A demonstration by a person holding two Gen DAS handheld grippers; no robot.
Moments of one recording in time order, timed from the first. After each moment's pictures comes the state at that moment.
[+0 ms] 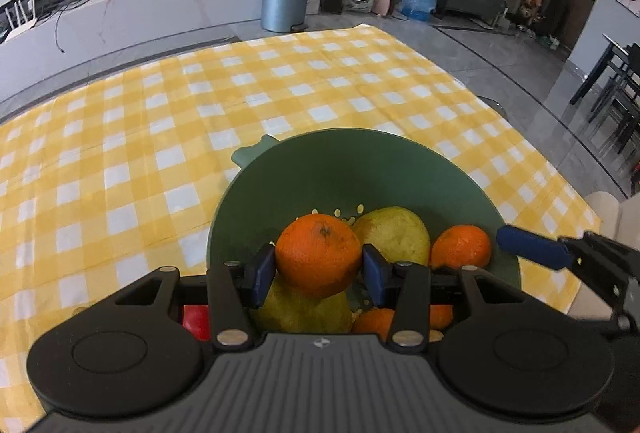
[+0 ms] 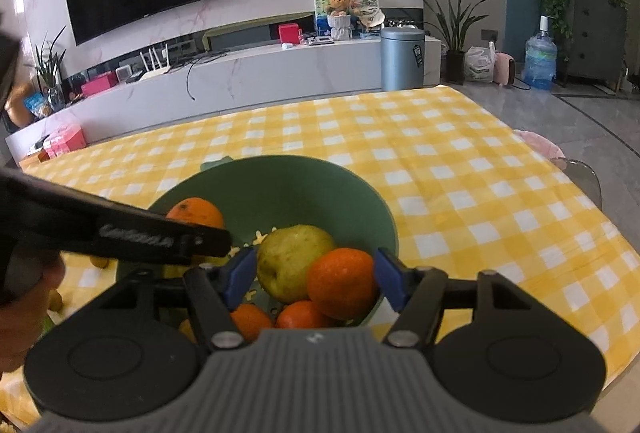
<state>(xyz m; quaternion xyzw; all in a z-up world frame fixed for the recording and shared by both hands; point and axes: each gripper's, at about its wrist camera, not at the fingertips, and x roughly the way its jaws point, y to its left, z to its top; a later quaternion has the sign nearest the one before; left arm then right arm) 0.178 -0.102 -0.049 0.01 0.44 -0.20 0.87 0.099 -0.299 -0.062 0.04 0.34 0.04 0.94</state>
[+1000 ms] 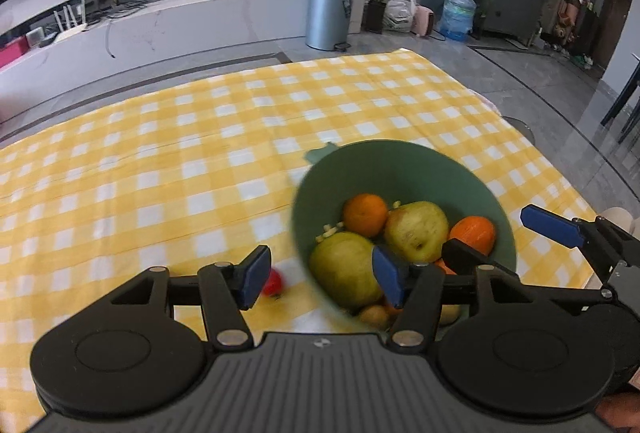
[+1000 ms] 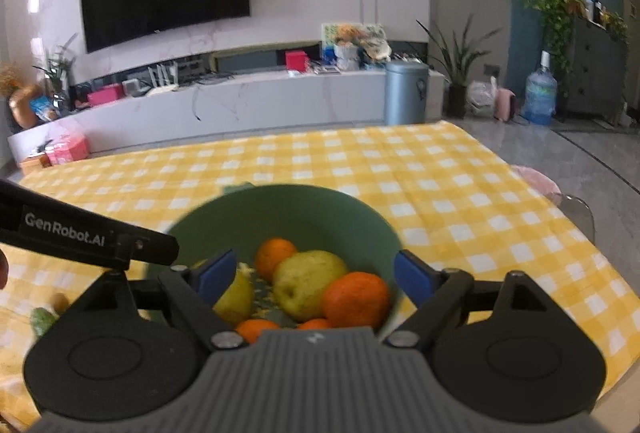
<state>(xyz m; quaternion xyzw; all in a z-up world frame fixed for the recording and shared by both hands) 0.125 -0.059 -0.003 0.02 0.42 -0.13 0.90 0.078 -0.281 -0.046 0.02 0.29 0.05 0.96</state>
